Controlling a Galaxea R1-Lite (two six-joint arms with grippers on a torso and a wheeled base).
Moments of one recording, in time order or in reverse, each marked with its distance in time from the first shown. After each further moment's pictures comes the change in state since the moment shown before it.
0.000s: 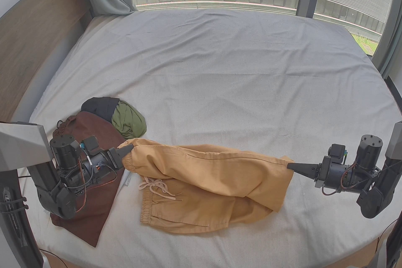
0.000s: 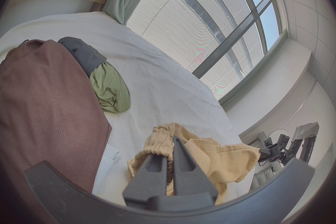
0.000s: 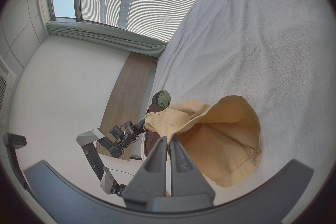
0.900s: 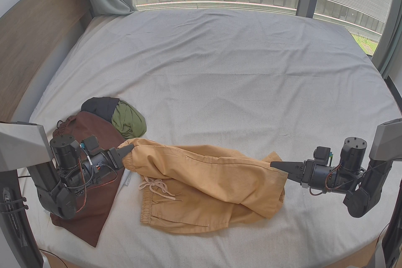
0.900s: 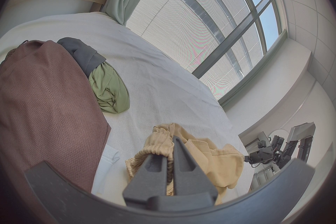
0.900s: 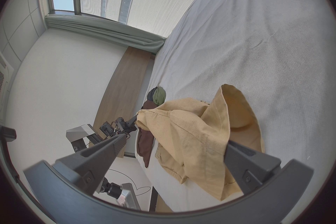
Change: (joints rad) left arm -0.004 -0.003 0.001 -0.001 0.000 0.000; right arm 0.064 0.122 -0.091 -0.003 -0.058 -0.049
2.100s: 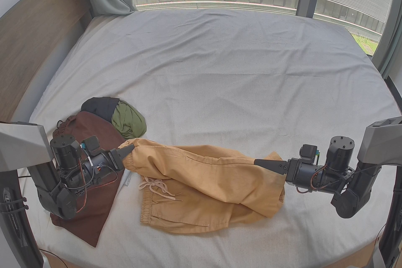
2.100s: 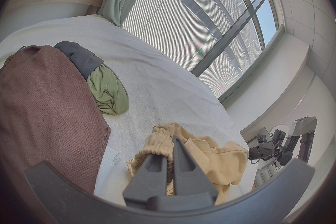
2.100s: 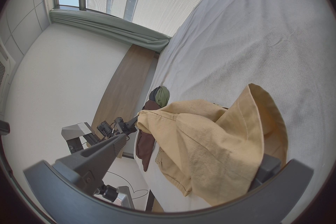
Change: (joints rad) left arm -0.004 0.001 0.001 0.000 -0.002 0.043; right arm 0.104 0.048 -0.092 -0.002 -0.091 0.003
